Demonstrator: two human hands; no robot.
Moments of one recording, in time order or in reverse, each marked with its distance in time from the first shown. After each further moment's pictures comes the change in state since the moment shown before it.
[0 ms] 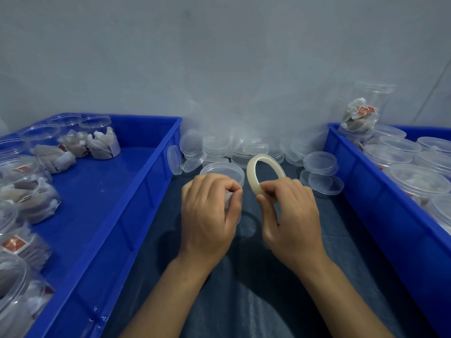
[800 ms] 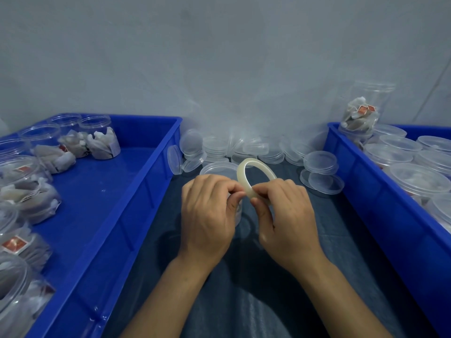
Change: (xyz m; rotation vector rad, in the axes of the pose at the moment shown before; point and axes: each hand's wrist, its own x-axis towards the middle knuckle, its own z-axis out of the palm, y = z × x) left_hand 0.000 -0.002 0.000 0.009 -0.010 0.030; right_hand 0.001 -0.005 0.002 -0.022 -0.034 -0.038
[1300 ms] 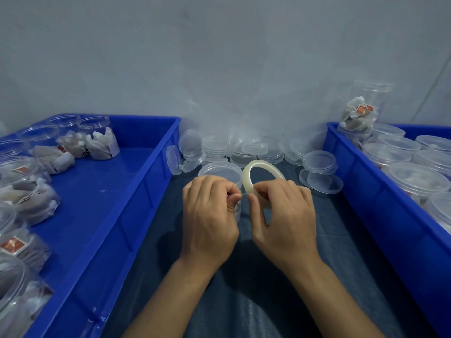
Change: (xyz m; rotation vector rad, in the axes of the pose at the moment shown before) left_hand -0.002 0.009 0.001 0.026 0.004 -0.045; right_hand 0.001 -0.012 0.001 -0.069 0.078 0.057
